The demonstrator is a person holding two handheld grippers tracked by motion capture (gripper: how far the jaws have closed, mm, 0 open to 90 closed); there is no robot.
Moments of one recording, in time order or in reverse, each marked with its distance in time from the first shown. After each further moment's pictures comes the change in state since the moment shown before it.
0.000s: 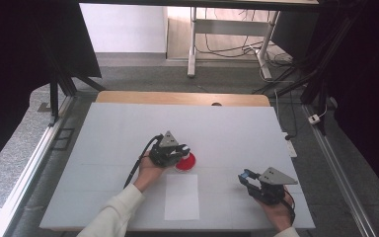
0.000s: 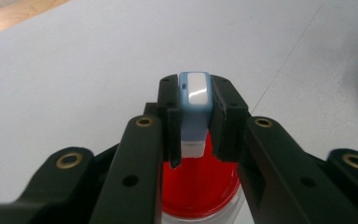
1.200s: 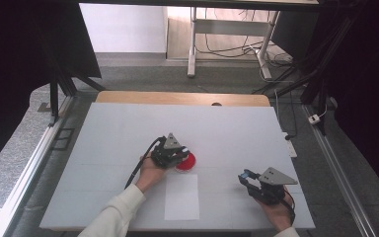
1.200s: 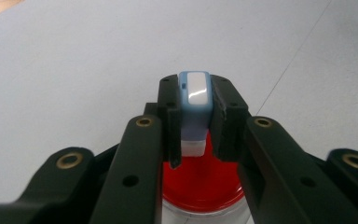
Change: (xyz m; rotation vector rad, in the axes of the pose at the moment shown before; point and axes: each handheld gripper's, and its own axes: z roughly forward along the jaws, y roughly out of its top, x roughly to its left) left arm -0.002 -0.004 0.011 0.069 0.042 0.032; right arm 0.001 0.000 0.000 0.001 0.001 0.000
